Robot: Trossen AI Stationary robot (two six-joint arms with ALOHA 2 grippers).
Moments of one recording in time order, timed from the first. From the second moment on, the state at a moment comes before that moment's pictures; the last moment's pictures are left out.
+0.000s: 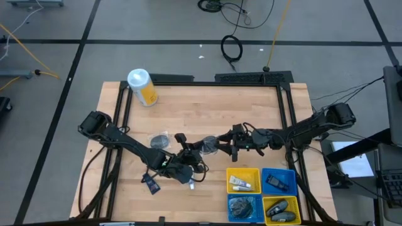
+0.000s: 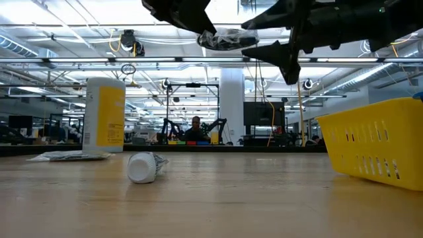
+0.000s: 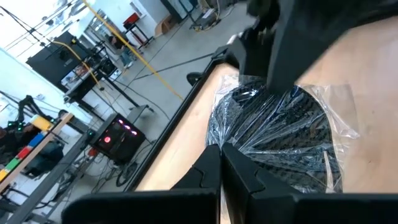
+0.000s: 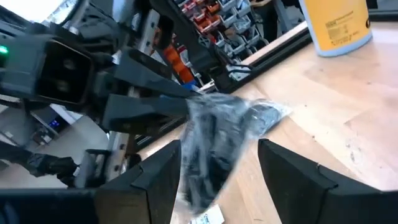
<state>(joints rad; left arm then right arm) -0.45 1.78 1.20 -0.03 -1.12 0.02 0.20 1.39 0.51 0.79 0.23 0.61</state>
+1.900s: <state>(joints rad) -0.52 1.59 1.20 0.03 -1.05 0.10 0.35 1.17 0.52 0.51 0.02 0.53</state>
